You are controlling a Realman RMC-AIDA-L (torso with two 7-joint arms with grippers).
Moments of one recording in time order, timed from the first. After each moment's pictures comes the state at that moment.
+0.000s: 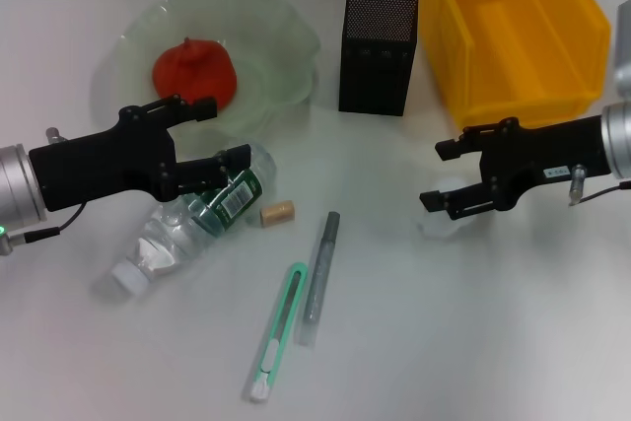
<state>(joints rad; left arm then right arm) -0.47 -1.92 1.26 0.36 1.27 1.42 -1.07 0.70 2.00 -0.82 -0.54 -2.19 -1.39 1.38</state>
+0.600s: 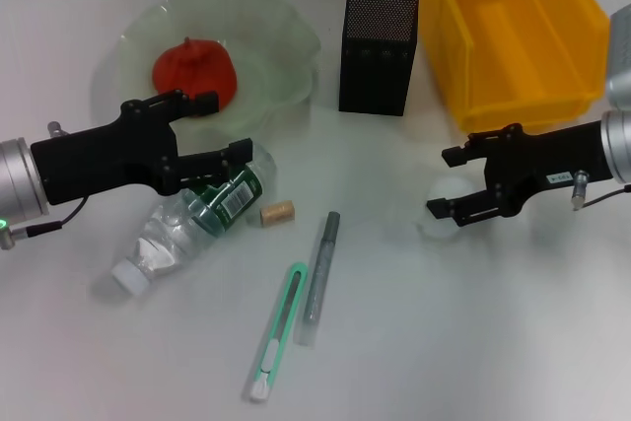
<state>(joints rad) -0.48 -1.92 1.26 0.36 1.27 1.42 -1.08 0.68 2.00 -0.87 -0.57 -2.20 -1.36 1.41</state>
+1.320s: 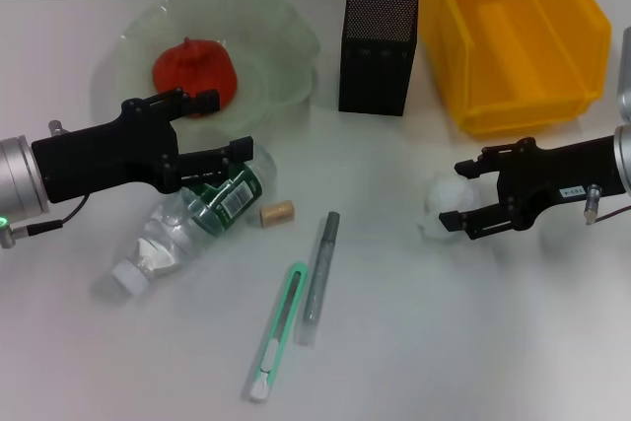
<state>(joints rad) -0.49 -1.92 1.26 0.36 1.27 1.41 -1.09 0.64 2.01 -0.88 -0.60 -2.21 -1.37 1.43</state>
